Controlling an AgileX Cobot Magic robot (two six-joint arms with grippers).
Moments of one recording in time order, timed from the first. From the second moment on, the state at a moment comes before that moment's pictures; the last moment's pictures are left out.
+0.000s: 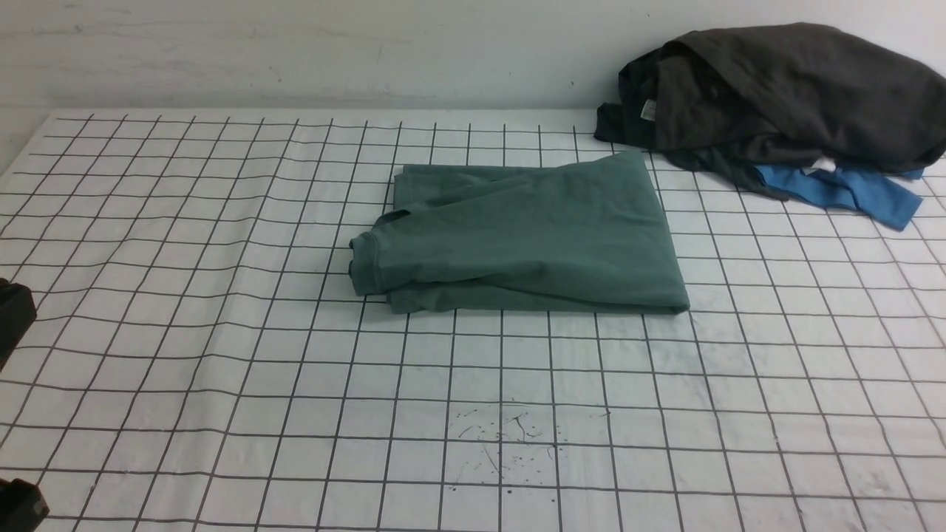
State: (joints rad) right arm -0.05 -0.01 0.03 0.11 0.14 -0.24; left arm -0.20 0.34 -0.43 -0.38 0.23 0.49
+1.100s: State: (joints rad) right arm 0.00 -0.01 0.02 0.01 0.37 -0.16; left arm -0.21 0.34 -0.42 -0.38 0.23 0.49
